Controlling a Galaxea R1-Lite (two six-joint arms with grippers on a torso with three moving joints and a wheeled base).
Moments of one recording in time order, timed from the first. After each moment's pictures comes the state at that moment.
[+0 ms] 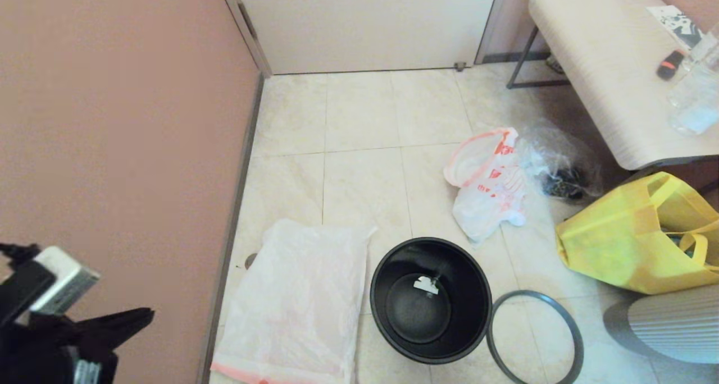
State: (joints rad) left arm -0.05 0.99 -0.43 -0.01 -0.13 0.44; right arm 0.00 0.00 0.00 -0.01 0.01 -0.03
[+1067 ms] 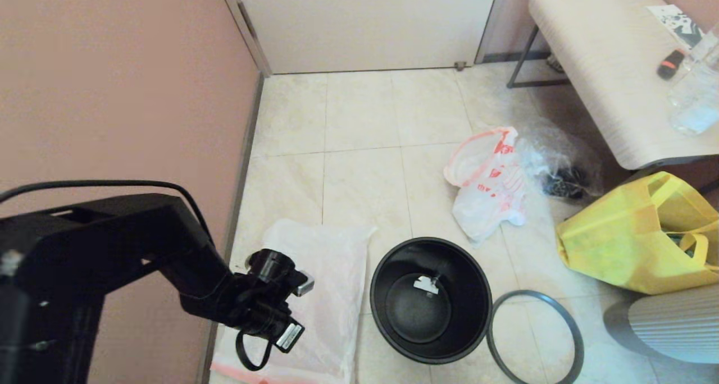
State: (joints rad) left arm -0.31 2.27 -0.87 -0.25 0.00 0.34; right arm 0.00 0.00 0.00 -0.01 0.01 -0.03
